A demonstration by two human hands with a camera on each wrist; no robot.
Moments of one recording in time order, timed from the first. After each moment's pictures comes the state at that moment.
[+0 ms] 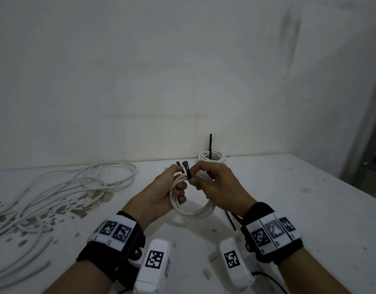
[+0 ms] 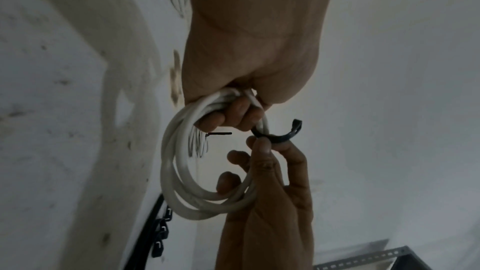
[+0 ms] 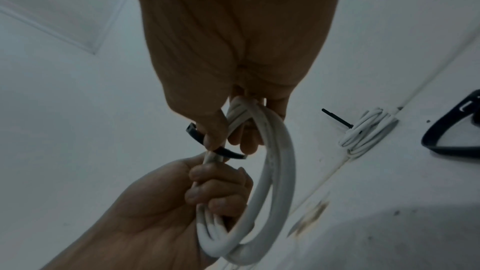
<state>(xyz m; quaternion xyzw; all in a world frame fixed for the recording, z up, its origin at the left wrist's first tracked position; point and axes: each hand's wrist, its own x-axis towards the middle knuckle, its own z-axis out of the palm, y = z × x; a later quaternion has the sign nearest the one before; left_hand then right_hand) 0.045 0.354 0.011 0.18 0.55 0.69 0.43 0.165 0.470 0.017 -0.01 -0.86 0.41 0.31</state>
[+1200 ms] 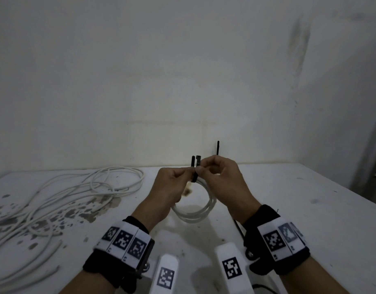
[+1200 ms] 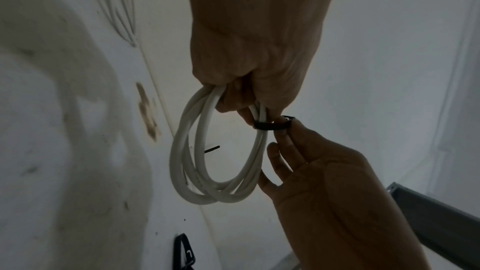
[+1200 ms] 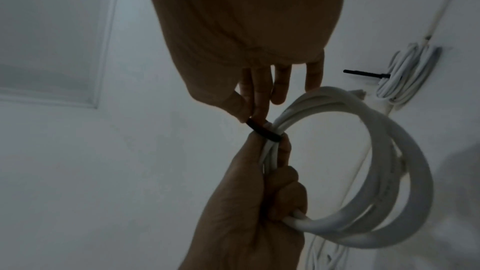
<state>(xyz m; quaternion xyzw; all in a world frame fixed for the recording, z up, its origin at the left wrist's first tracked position) 0.052 0.342 0.025 0.30 0.66 0.68 0.14 0.154 0.440 0.045 -0.13 -0.76 0.52 0.36</state>
